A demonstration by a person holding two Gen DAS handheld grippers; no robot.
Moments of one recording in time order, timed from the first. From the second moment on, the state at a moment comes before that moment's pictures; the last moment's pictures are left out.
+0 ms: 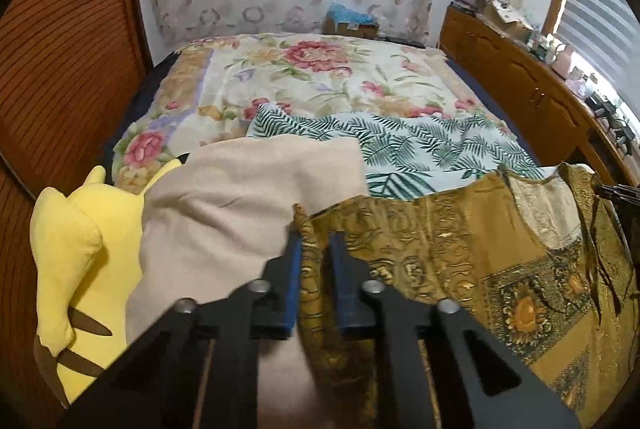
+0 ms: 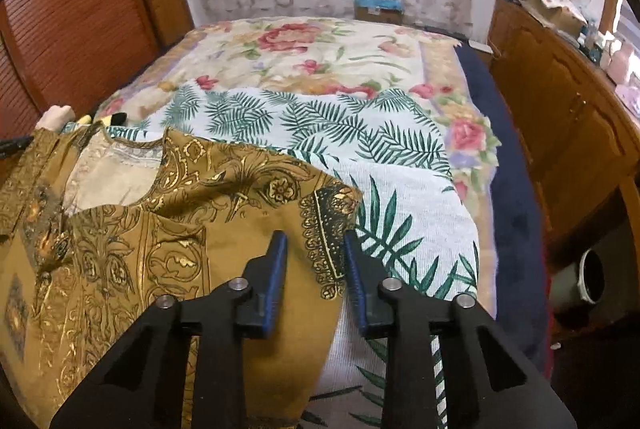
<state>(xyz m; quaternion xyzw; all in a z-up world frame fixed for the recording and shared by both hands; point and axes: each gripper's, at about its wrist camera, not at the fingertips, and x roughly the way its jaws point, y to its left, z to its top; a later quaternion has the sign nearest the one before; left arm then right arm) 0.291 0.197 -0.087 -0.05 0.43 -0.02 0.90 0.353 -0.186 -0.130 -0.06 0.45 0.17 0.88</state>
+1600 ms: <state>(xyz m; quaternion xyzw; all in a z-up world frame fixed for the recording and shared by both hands) 0.250 0.202 -0.060 -0.08 0.37 -0.02 0.93 0.264 -0.146 -0.062 -0.07 0.33 0.20 0.92</state>
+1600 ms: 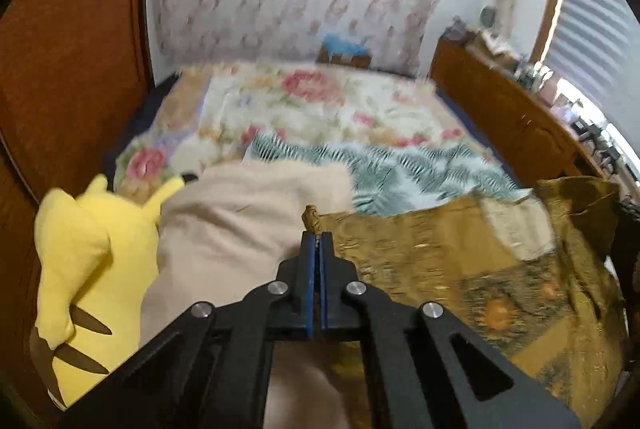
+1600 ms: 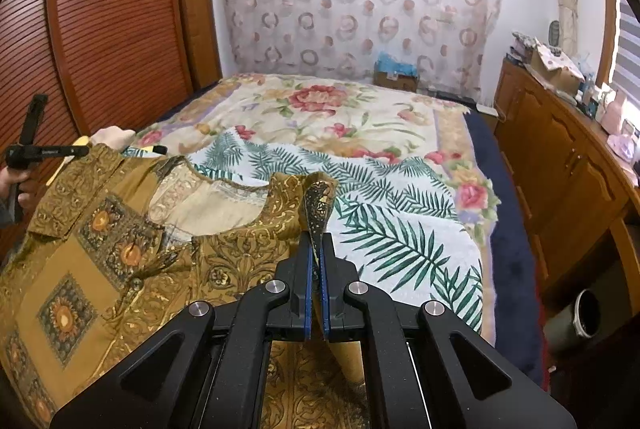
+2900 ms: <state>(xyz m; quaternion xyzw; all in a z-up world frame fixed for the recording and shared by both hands) -0.018 0.186 -0.015 -0.08 0.28 -0.05 0.96 0.025 -0.273 -0.057 0.00 0.33 0.14 0.93</state>
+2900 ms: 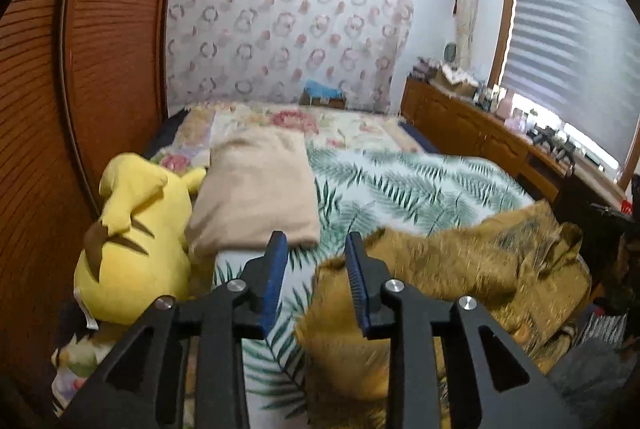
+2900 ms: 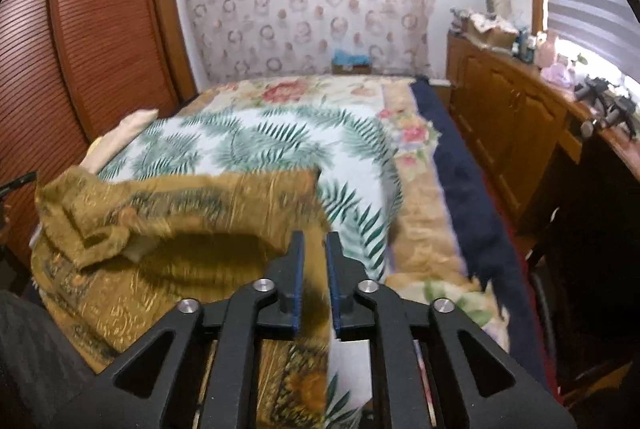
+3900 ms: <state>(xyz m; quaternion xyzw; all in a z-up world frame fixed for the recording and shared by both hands) 0.068 0.144 -0.109 -0.01 0.46 -0.08 0.88 0.155 -0.202 -0.114 -0.07 0.40 0.16 0.90</state>
